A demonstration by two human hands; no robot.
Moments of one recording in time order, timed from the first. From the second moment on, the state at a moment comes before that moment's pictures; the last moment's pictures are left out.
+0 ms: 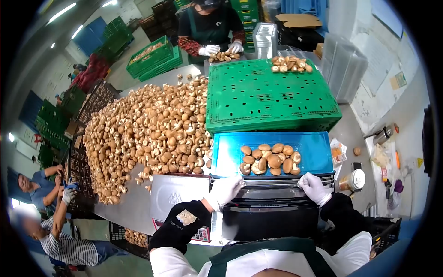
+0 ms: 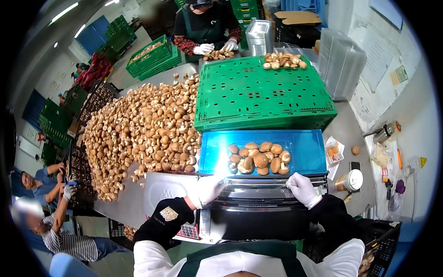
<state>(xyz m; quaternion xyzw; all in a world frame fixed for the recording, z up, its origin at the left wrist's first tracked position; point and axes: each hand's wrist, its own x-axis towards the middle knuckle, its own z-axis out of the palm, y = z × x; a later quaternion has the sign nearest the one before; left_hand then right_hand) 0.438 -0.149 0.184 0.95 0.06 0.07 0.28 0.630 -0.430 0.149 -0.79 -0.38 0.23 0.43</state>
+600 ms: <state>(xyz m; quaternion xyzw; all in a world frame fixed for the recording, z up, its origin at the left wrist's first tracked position) 0.436 -0.151 0.170 0.91 0.11 0.12 0.37 0.627 -0.431 0.172 -0.70 -0.28 0.39 0.52</state>
